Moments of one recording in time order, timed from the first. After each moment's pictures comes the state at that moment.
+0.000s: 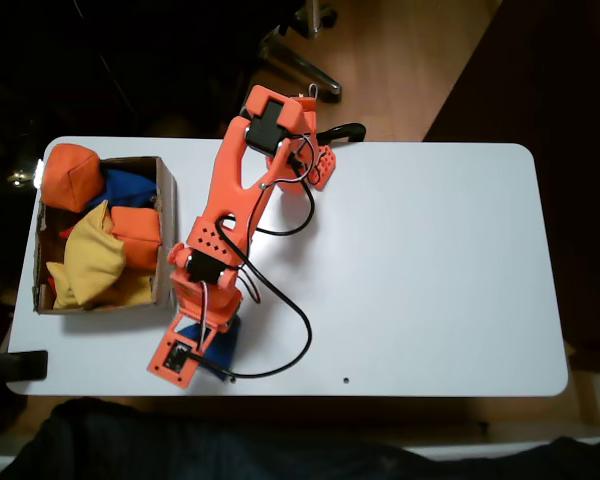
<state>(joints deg) 23.9 78.9 95.6 53.7 -91.1</state>
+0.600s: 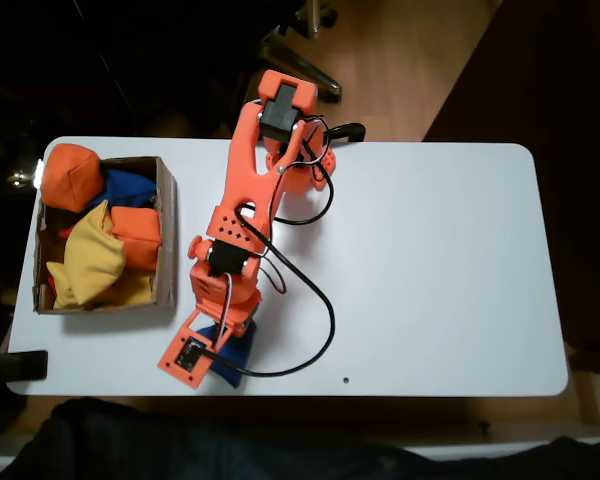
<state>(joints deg) 18.7 88.3 101.5 52.7 -81.3</state>
